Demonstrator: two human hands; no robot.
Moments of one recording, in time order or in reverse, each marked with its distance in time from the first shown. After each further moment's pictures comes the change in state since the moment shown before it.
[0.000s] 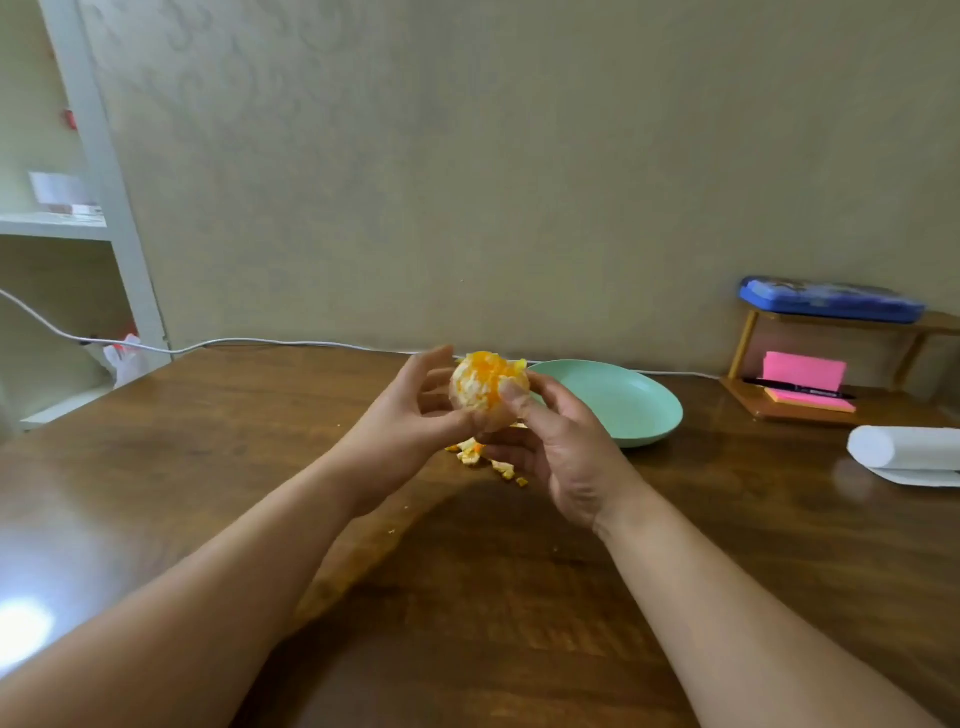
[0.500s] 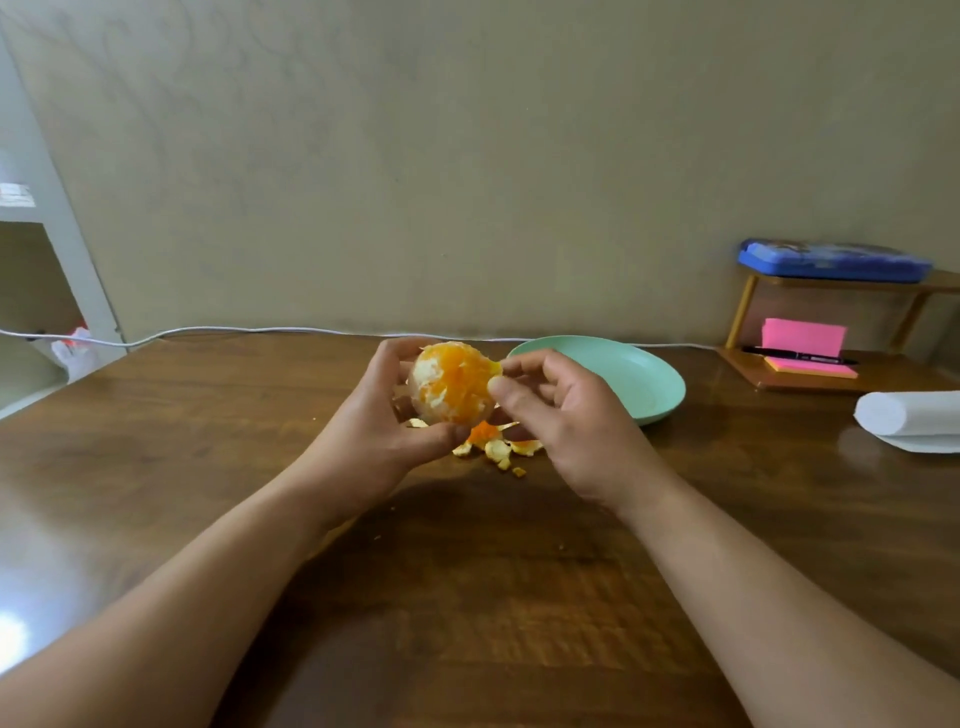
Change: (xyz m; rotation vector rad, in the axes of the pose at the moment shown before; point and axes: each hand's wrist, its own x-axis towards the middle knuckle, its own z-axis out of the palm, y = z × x) left_hand 0.001 -0.017 -0.012 0.156 -0.031 0.100; right_hand -0.005 -0.007 -0.011 -0.585 0.059 -0.192
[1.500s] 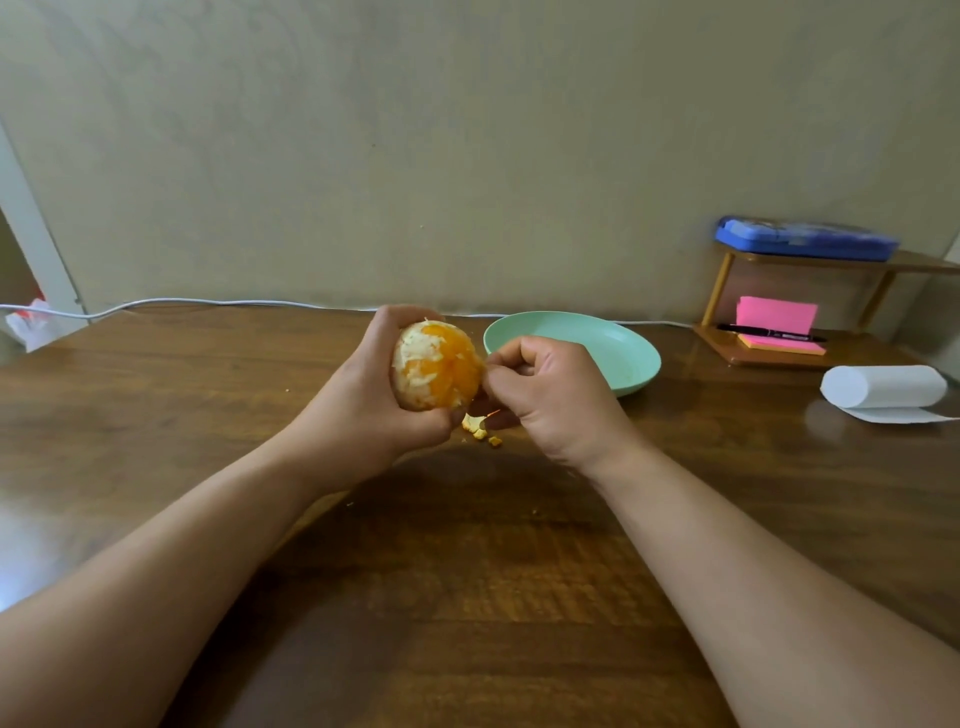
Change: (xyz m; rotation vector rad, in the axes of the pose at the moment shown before) left_hand -0.001 0.003 0.011 0.190 -0.008 0.126; right_hand 0.000 0.006 -0.001 -0.025 0.029 0.064
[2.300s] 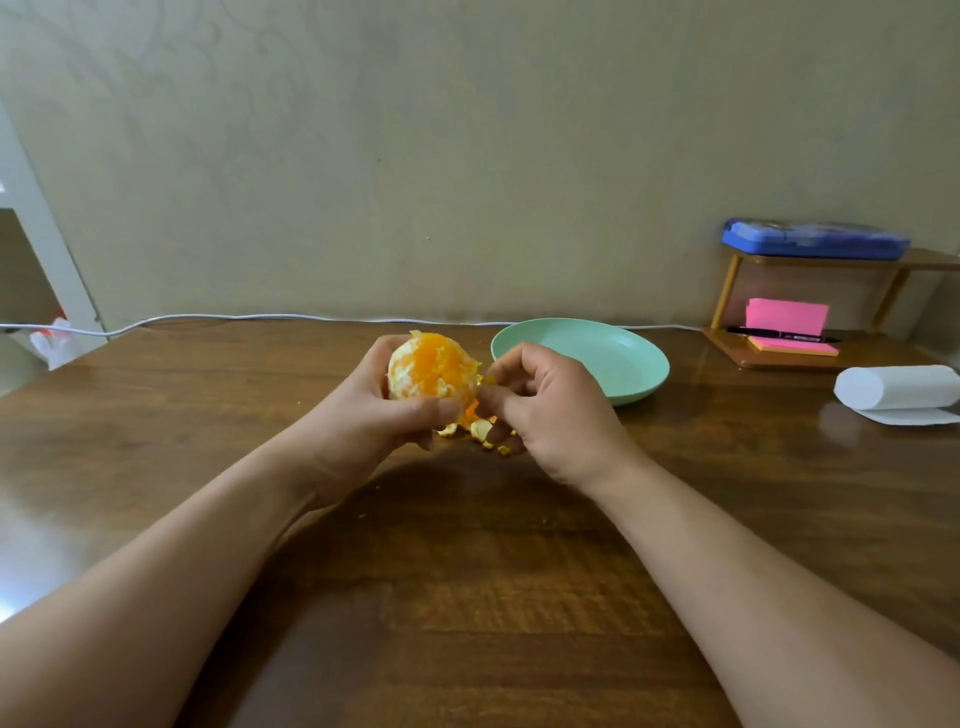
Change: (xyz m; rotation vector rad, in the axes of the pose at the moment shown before) left_hand 0.007 -0.009 -0.006 -0.563 -0.139 -0.332; right_hand 0.001 0.005 0.003 -0.100 -0.001 -0.023
